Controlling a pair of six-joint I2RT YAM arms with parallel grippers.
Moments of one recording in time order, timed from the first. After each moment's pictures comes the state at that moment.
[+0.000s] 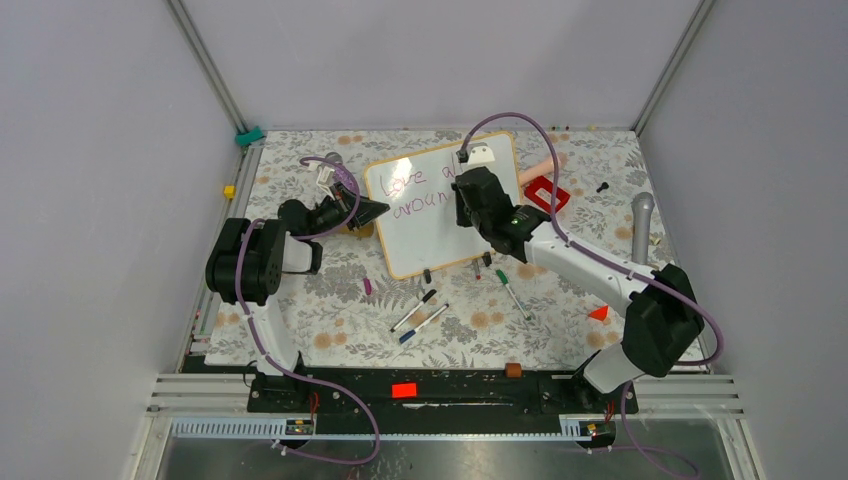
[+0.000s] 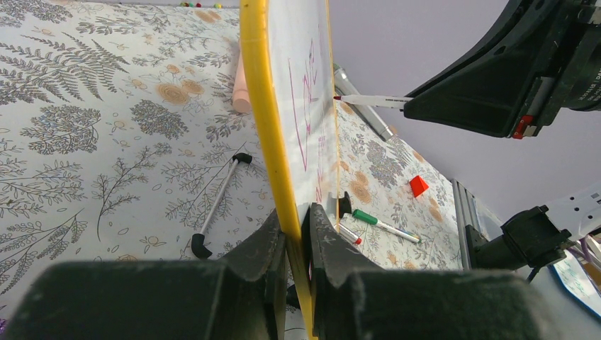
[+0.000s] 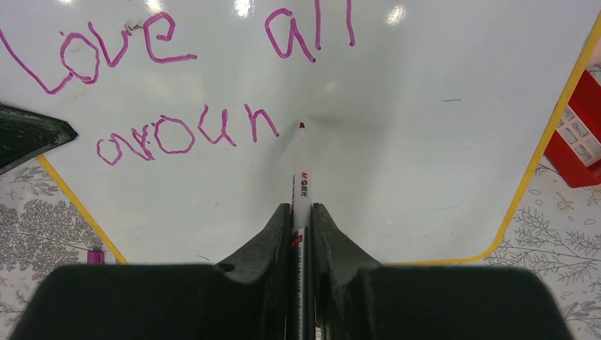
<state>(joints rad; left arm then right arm) -0.05 1.92 0.69 1.47 1.02 -0.78 0.74 1.53 1.20 -0.25 0.40 0.32</state>
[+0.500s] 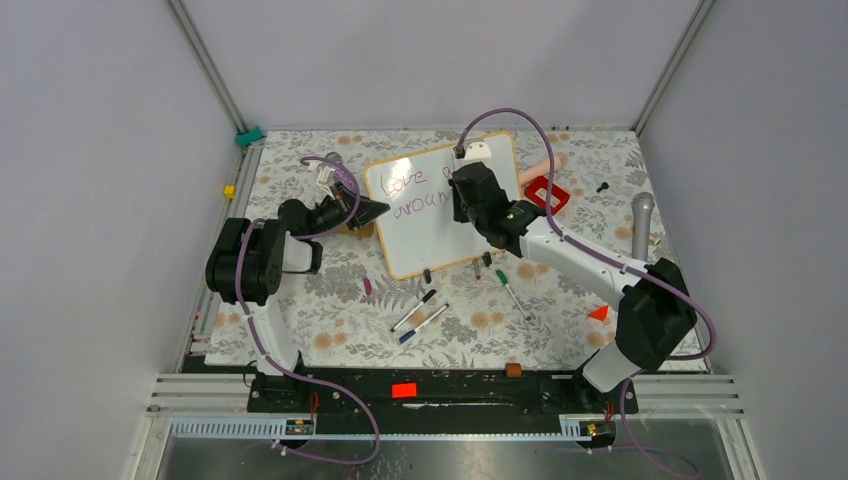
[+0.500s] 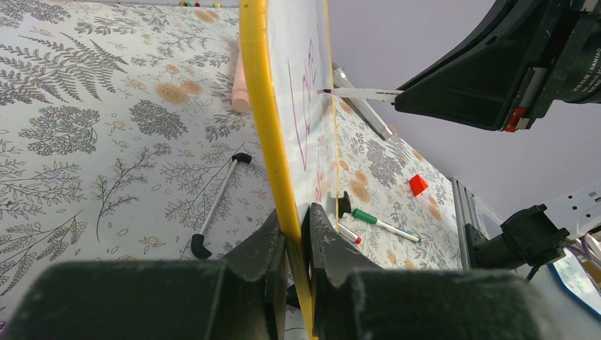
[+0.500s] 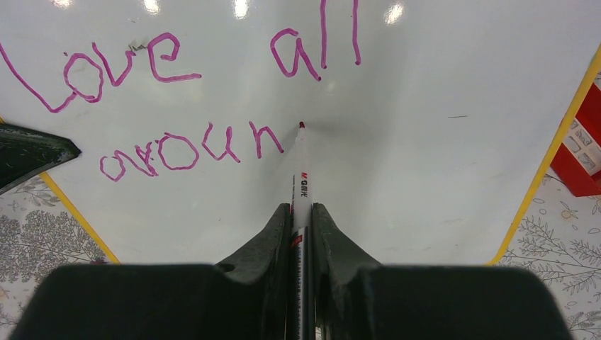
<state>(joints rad) -0.05 1.92 0.69 1.47 1.02 -0.78 0.73 1.57 1.25 -0.25 0.40 0.32</state>
